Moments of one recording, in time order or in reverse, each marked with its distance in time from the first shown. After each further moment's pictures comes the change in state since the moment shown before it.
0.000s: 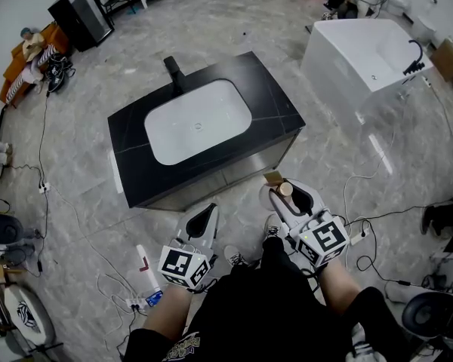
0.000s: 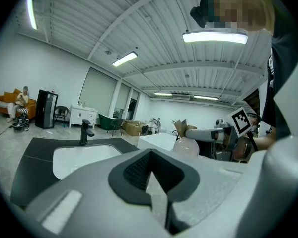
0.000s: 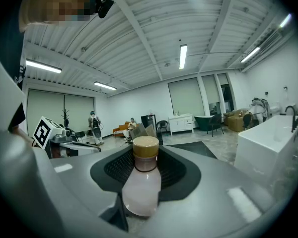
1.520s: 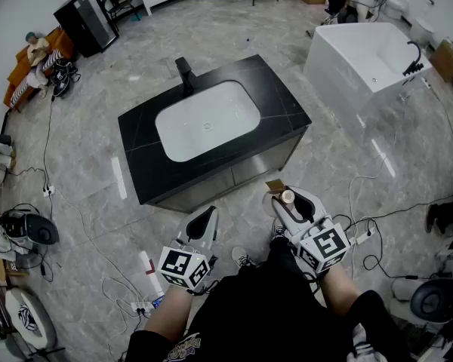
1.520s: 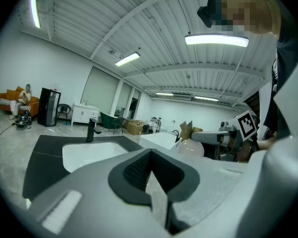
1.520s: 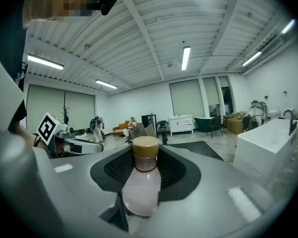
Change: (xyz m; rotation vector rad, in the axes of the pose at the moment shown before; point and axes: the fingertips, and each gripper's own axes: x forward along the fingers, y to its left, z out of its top) left arm -0.053 0.012 -0.009 -0.021 0.008 0.005; right arm -0.018 0.055 -0.013 -0.026 0.006 -0.022
